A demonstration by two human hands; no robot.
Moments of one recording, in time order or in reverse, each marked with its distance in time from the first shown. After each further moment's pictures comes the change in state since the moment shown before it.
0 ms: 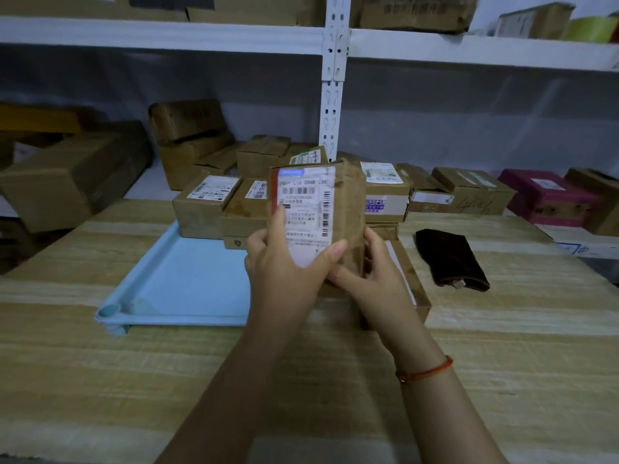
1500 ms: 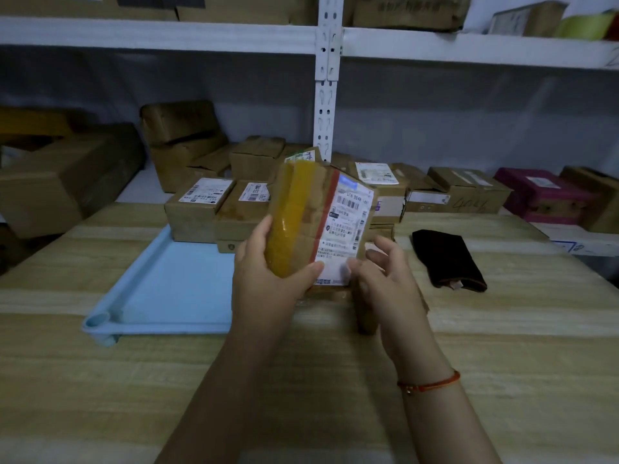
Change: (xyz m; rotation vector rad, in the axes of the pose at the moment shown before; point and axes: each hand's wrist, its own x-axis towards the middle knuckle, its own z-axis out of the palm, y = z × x) left_hand 0.002 -0.011 -0.007 -0.094 0.003 -0.042; right_hand 0.001 0.003 -0.010 0.213 0.141 0.151
